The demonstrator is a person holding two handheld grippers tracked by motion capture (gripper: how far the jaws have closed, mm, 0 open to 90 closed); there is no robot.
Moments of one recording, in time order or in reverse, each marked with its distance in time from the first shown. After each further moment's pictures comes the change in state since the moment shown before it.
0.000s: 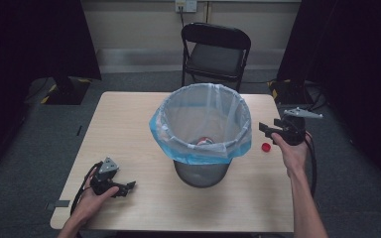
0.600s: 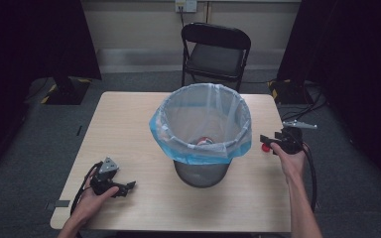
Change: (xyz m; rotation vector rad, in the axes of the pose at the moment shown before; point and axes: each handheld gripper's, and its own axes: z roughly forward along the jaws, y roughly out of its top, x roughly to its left) left arm 0.000 0.000 0.000 0.000 0.000 0.001; right arm -0.026 -0.048 0.028 0.105 -0.025 0.064
